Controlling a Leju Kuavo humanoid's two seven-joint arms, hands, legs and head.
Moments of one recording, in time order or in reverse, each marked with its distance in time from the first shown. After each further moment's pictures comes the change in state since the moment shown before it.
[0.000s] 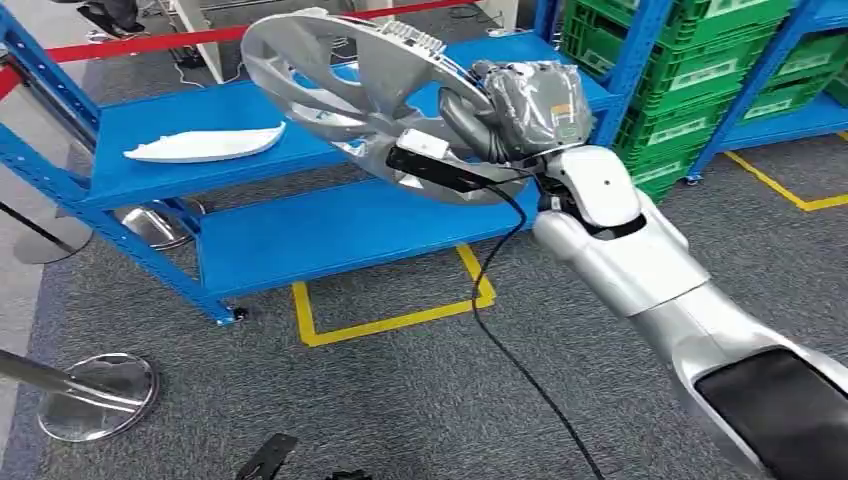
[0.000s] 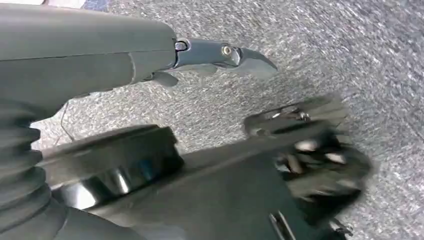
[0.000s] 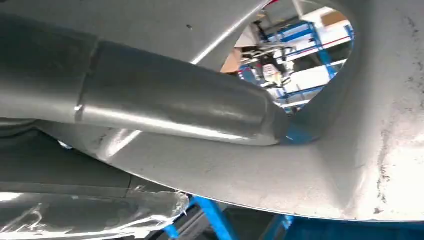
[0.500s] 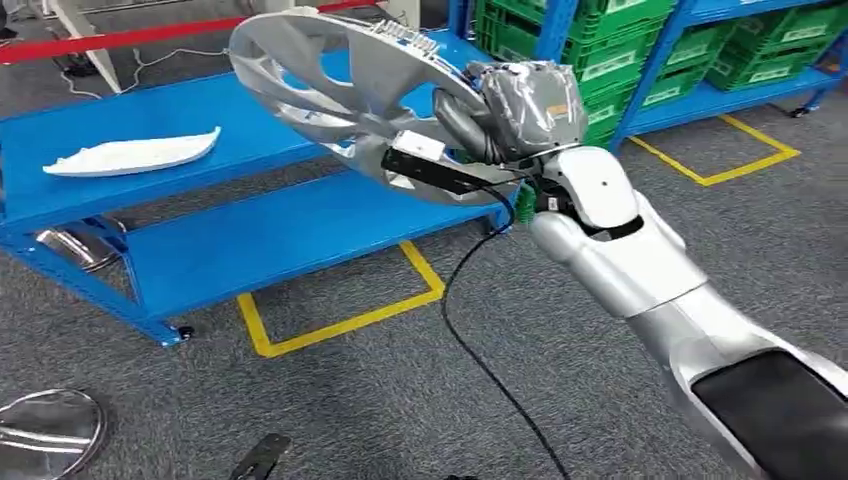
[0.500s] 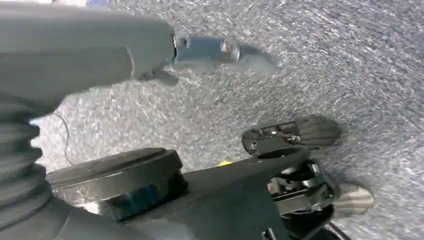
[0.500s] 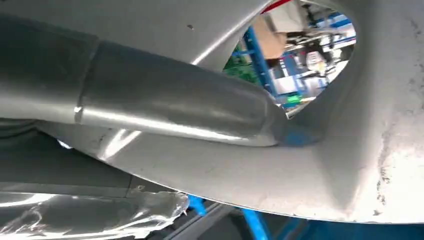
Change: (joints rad) left arm 0.005 0.000 0.000 0.000 0.002 -0.001 0.000; right arm -0.003 0.000 -0.001 0.000 -0.009 0.002 -0.002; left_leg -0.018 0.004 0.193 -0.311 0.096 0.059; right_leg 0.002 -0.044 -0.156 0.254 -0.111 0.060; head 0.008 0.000
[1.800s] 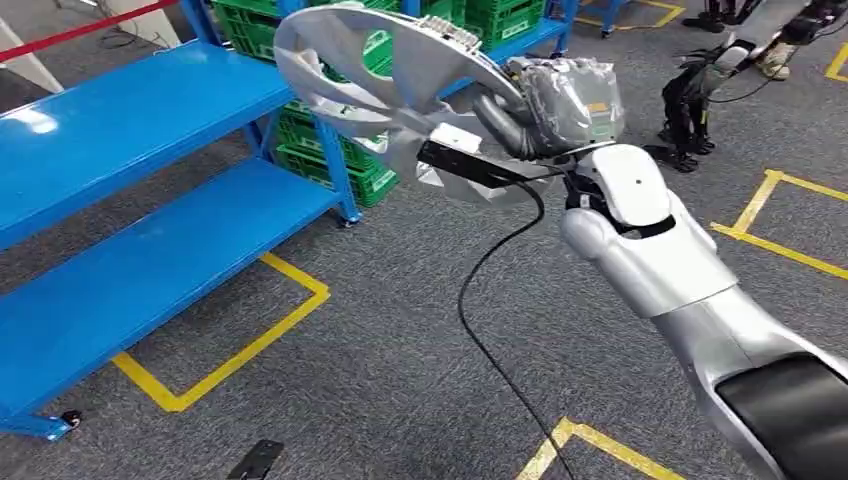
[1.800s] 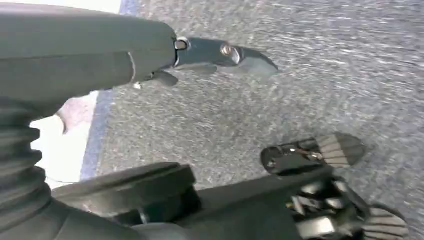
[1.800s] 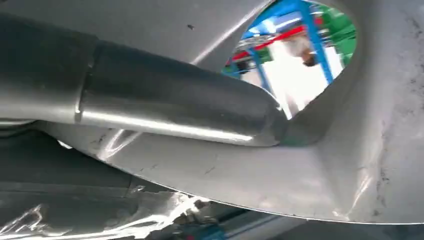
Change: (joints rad) left arm 0.012 0.011 0.005 0.000 0.028 0.088 0.060; right arm 0.001 -0.033 -0.026 -0.006 -0.002 0.006 0.000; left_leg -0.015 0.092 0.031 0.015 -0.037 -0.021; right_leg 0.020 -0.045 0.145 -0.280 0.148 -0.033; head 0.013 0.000
